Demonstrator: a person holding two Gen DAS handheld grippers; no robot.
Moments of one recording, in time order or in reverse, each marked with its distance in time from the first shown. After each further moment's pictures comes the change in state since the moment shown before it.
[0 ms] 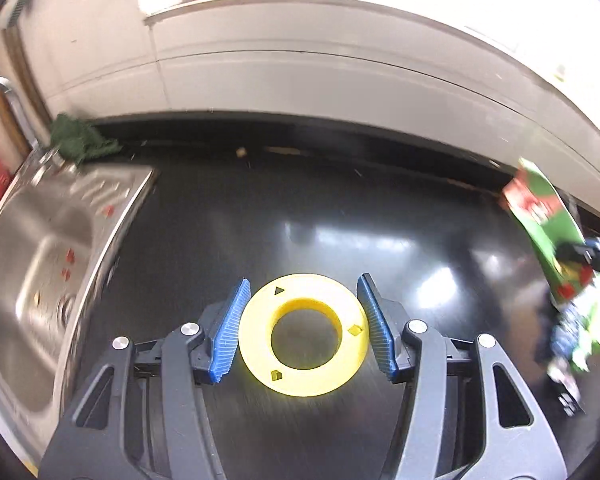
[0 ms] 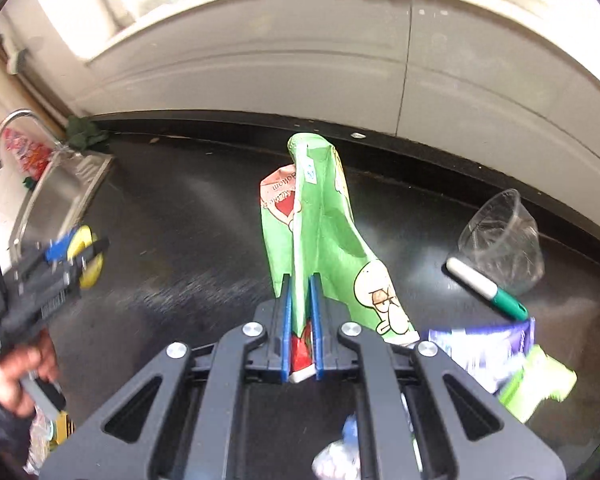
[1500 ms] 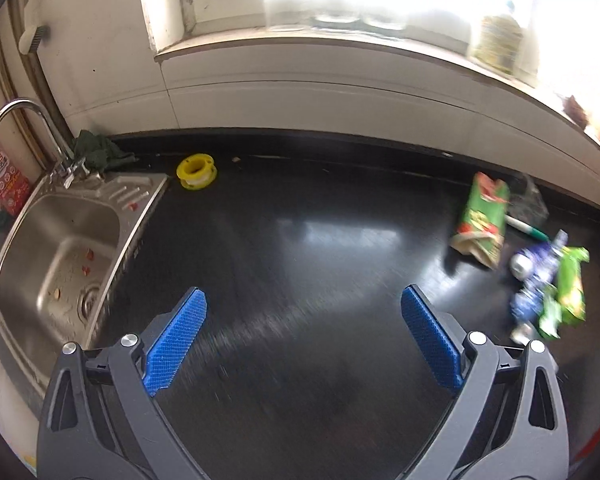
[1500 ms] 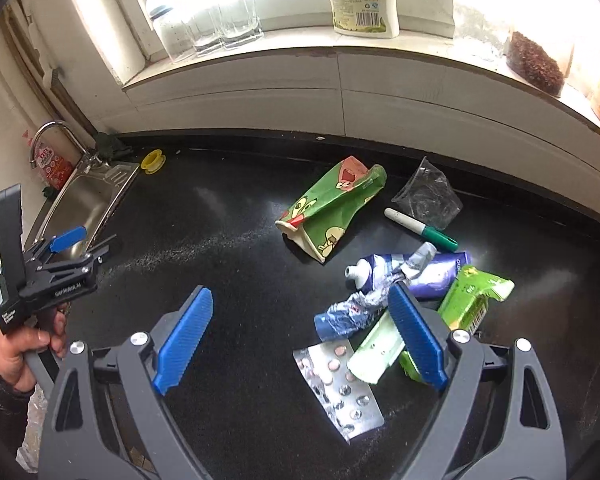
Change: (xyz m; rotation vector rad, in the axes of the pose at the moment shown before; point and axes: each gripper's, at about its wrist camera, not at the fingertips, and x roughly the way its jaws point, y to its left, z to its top) left arm -0.038 -0.024 -0.011 0.043 -0.035 0.047; right arm -0.086 -0.020 -0.070 0.044 -0.093 -0.006
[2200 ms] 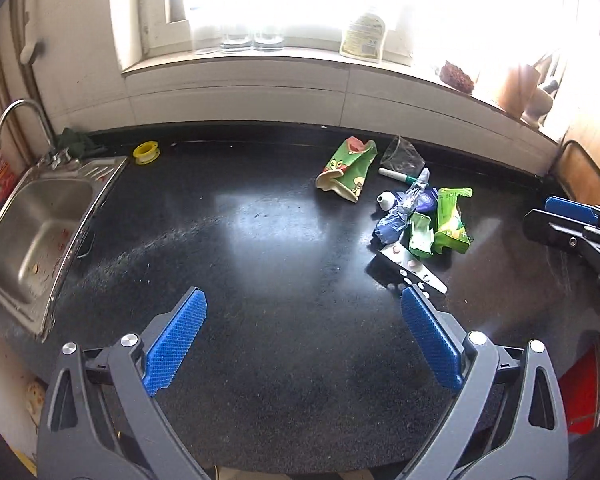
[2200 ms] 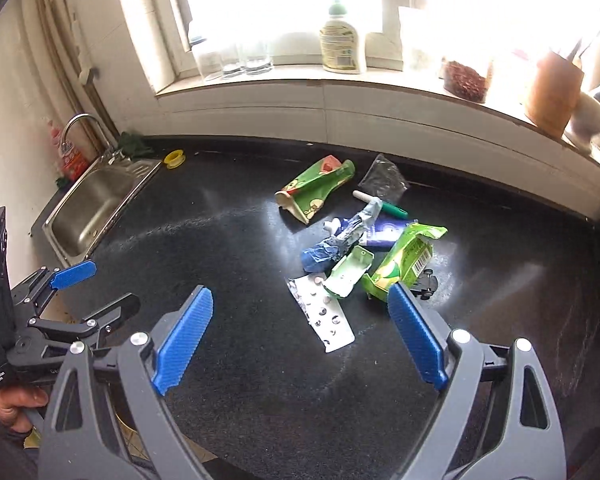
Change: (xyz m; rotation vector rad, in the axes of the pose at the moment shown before) left arm -0.143 -0.104 -0.111 0.054 -0.047 -0.161; right arm -0.121 -0.003 -0.104 -0.048 -0.138 -0.039
